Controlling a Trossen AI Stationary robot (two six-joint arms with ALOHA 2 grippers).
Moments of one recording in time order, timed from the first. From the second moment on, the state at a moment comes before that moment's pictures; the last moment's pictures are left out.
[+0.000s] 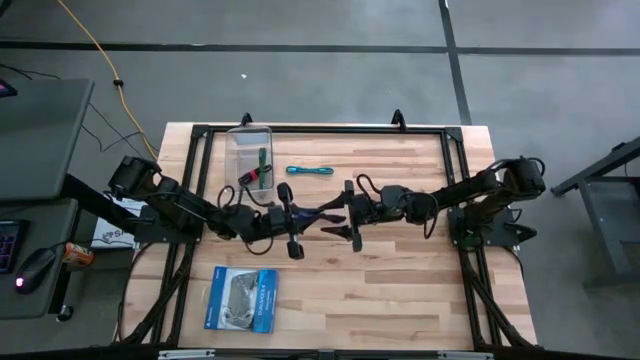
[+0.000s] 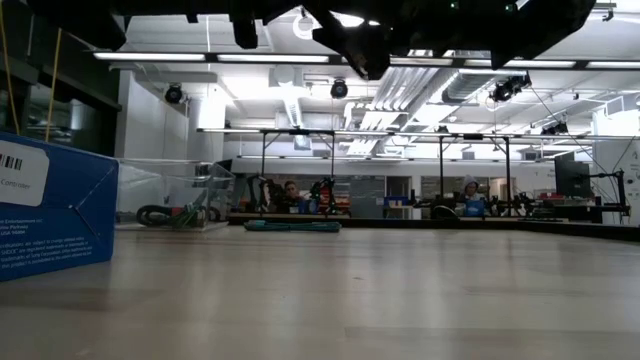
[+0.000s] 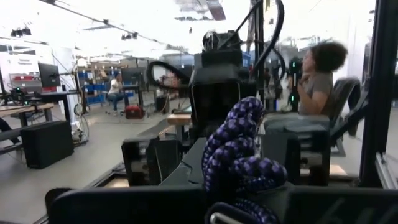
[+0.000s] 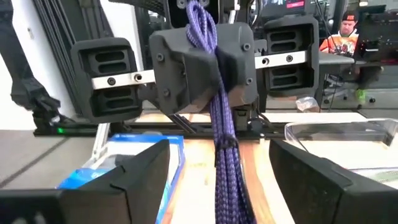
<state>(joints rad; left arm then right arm) -0.17 1.57 0.65 1.16 -0.49 0.17 0.09 1.56 0.73 0.84 -0.05 0.03</state>
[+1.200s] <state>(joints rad) -0.14 0.90 0.49 0.18 -0.34 -0.13 0.11 0.84 0.36 0.60 0.11 0.02</state>
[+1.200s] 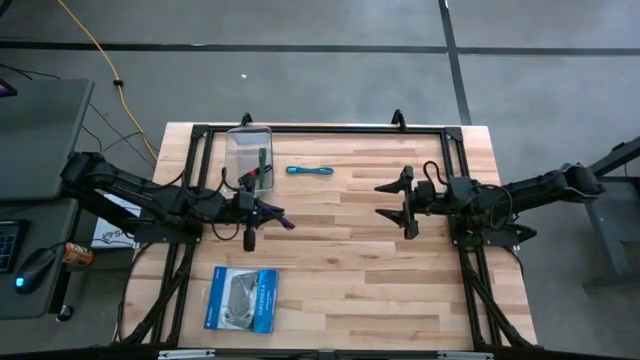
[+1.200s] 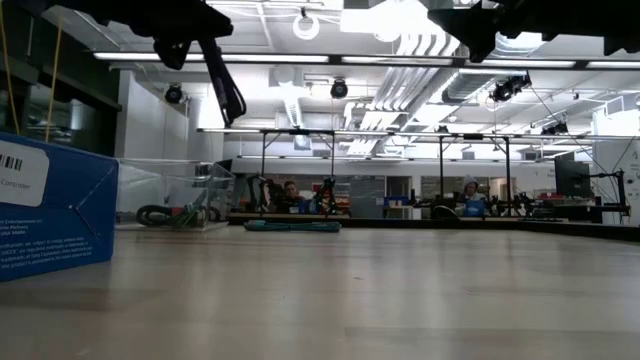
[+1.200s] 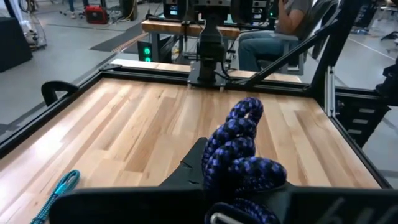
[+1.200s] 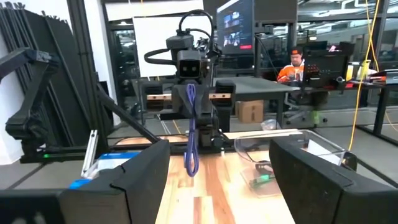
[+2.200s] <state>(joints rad) 0.29 0.96 1.10 -0.71 -0.77 -0.31 0.11 0.84 0.36 0.57 0.15 0.03</state>
